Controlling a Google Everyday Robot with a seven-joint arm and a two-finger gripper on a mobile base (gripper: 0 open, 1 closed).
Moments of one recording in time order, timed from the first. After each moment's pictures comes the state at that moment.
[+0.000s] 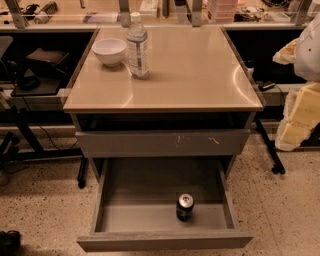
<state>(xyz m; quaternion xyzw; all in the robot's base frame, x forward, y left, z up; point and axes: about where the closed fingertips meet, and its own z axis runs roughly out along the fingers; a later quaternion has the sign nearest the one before) 0.438 -0.217 0.976 -0.60 0.78 -0.03 0.16</state>
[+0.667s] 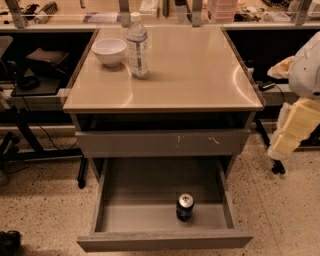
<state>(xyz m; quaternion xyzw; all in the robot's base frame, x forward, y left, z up) 0.443 -0.215 0.945 -0.60 0.78 0.00 0.18</state>
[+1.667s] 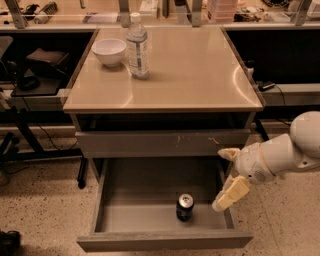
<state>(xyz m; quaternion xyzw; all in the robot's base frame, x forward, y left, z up) 0.450 -0.163 0.700 -0.53 0.77 0.27 0.26</state>
